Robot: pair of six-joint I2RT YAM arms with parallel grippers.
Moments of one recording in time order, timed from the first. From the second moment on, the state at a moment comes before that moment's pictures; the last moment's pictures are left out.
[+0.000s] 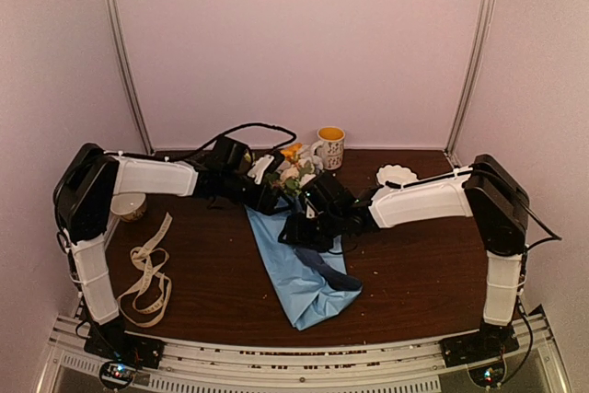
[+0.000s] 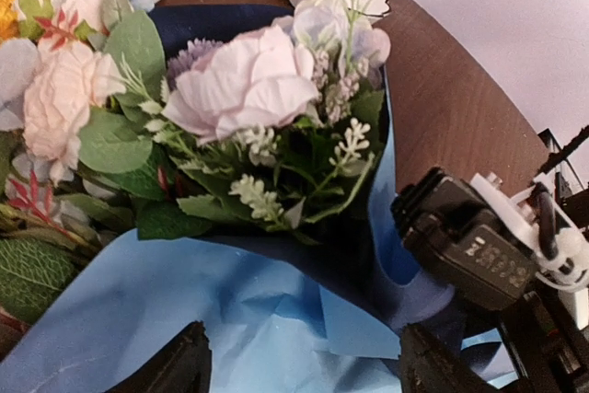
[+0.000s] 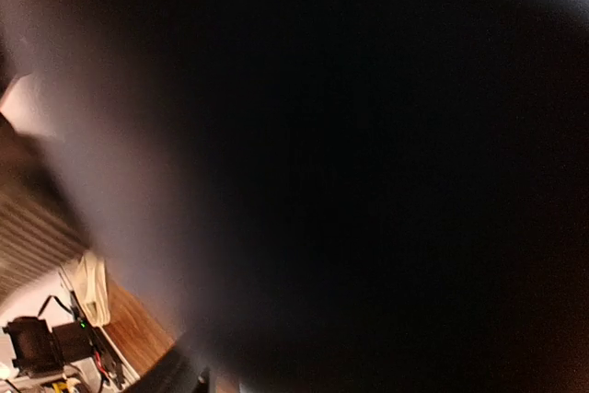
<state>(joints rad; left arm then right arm) -0.61 1.93 1.29 -0.07 0.51 -0.08 0.91 1.98 1.31 -0.16 -0.14 0.89</state>
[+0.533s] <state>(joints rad) -0.61 1.89 1.19 0.09 0.65 -0.18 0.92 1.90 1.12 0.16 -0.22 0.87</state>
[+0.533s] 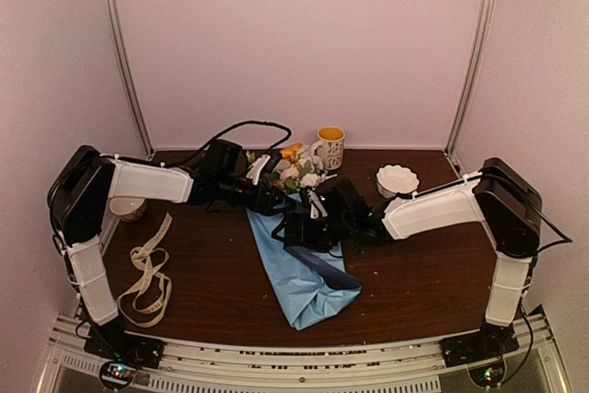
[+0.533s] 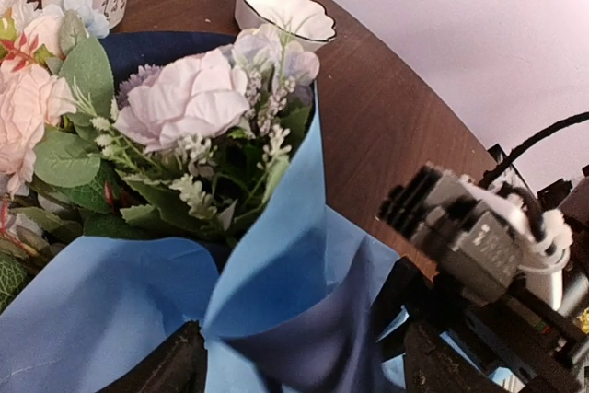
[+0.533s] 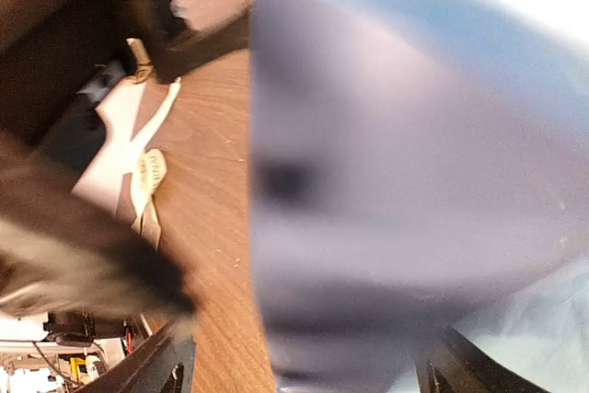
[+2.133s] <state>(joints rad) -0.55 1.95 1.14 0.14 0.68 -0.20 1.14 1.36 0.87 -0.37 0.03 0.69</state>
